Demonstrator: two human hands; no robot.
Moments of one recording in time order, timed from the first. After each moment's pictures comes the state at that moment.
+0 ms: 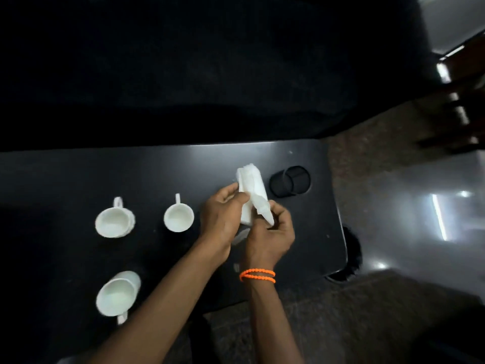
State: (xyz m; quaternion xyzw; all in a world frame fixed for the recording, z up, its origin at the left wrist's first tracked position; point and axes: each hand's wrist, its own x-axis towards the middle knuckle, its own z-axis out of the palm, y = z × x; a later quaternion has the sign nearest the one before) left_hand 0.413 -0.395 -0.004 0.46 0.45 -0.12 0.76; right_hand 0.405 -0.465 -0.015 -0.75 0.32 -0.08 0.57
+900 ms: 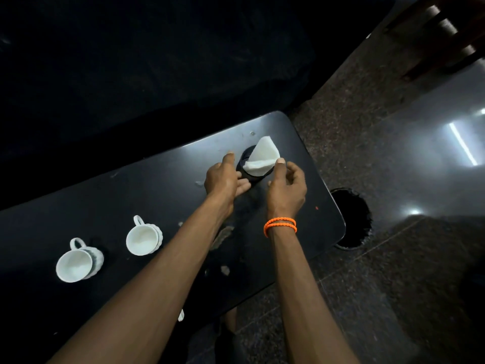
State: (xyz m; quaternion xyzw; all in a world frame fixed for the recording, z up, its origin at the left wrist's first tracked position) left_hand 0.522 -0.486 -0.060 0.51 0.45 -0.17 0.71; right_hand 0.500 -0.576 -0.040 -0.71 0.41 -0.08 0.57
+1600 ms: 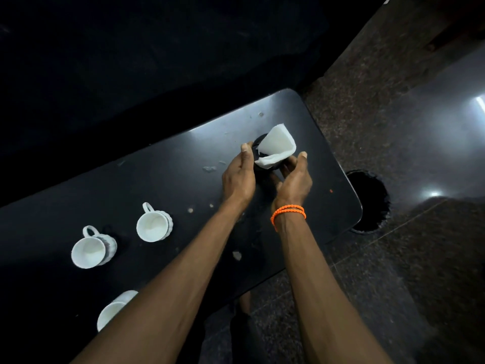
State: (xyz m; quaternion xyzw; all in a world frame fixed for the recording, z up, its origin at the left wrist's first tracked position) left_hand 0.489 -0.500 -0.094 0.72 0.26 -0.14 0.62; right_hand 0.495 -0.585 -0.073 -0.52 0.47 -0.04 0.71
